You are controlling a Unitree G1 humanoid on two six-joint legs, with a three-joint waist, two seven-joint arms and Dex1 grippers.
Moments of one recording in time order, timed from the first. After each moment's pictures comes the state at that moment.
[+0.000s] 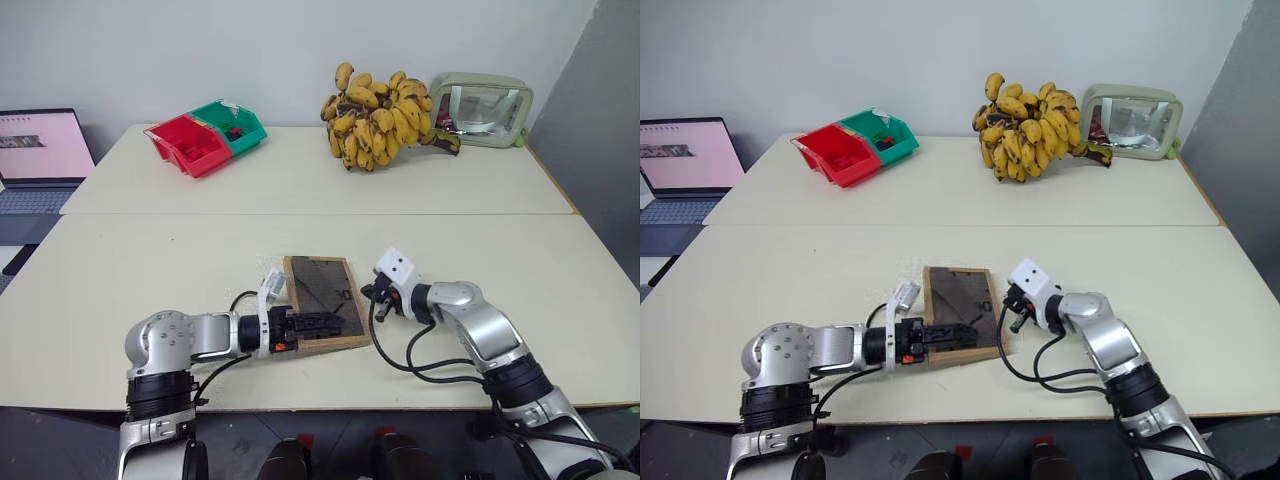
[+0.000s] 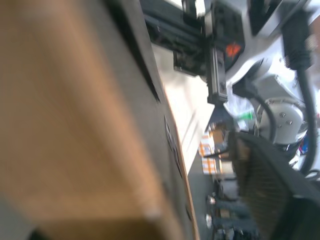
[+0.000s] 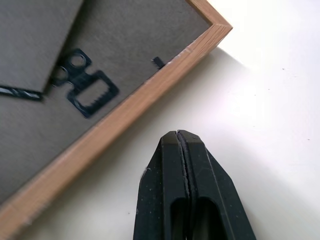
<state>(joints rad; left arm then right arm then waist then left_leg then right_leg) -0.43 0.33 0.32 -0.01 -0.99 1.61 -0.49 -0.52 -0.34 0.29 0.03 0.03 0.64 0.72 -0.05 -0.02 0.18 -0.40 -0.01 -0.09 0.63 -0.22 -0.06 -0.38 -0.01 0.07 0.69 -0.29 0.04</state>
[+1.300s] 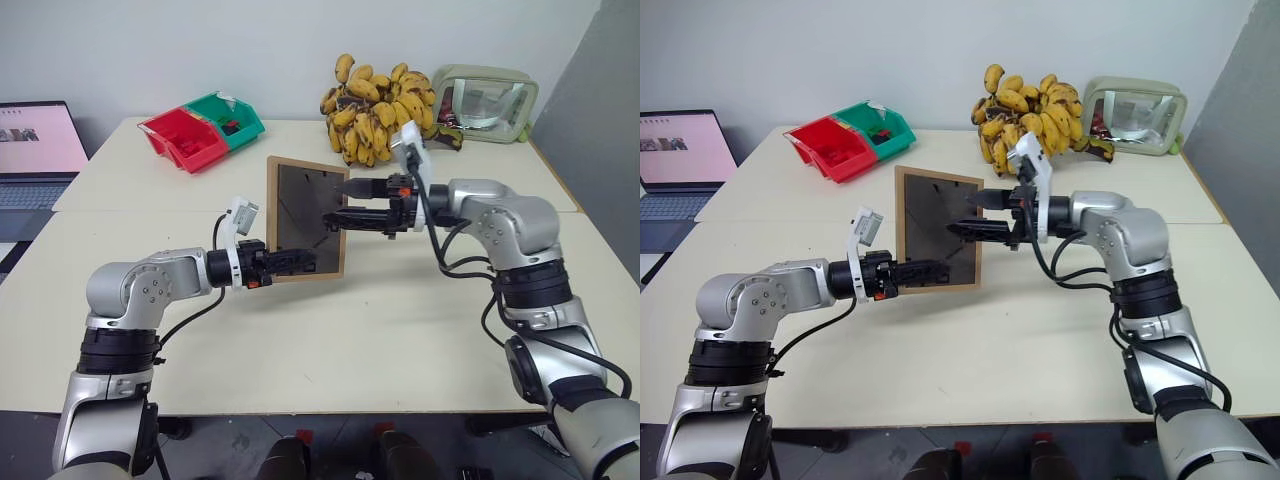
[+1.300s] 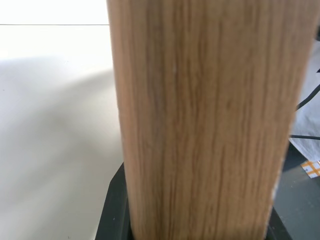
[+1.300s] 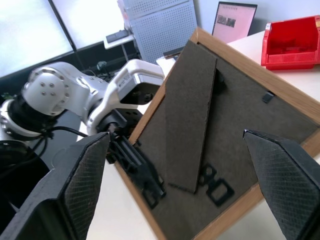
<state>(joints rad) -0.63 0.63 0.09 0.03 -0.82 1.11 -0.83 -1.02 -0.33 0.09 0.20 0.47 0.81 1.03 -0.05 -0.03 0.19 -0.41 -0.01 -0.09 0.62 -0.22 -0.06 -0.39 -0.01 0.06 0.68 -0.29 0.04</state>
